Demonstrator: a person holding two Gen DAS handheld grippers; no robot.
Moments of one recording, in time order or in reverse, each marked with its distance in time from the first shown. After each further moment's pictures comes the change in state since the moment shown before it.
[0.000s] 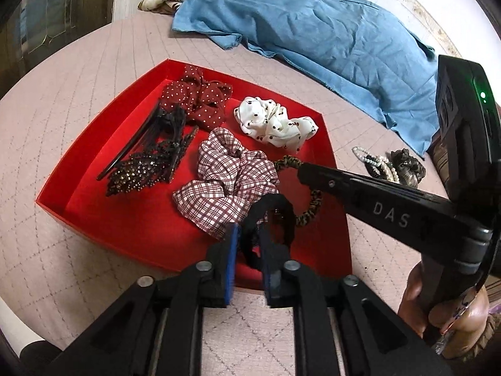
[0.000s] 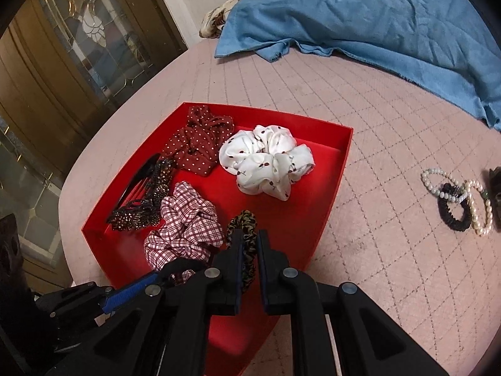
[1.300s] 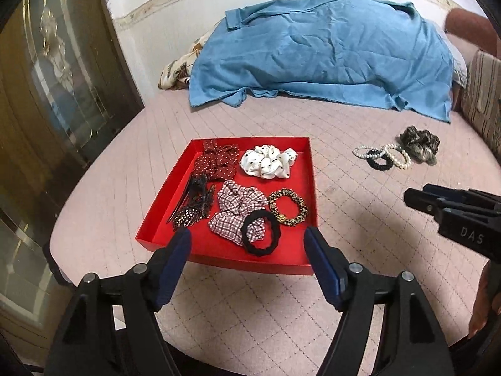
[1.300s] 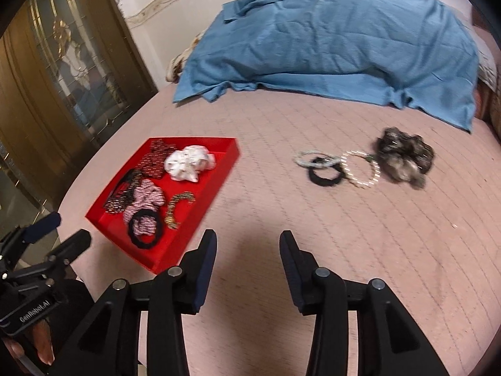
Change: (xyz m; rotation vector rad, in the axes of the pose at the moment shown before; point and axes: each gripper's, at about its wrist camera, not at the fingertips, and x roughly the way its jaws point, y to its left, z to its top) left arm -0.082 -0.108 -0.021 0.300 -0.157 0.392; right arm -0.134 -0.086 -0.076 0.110 -0.168 -0.105
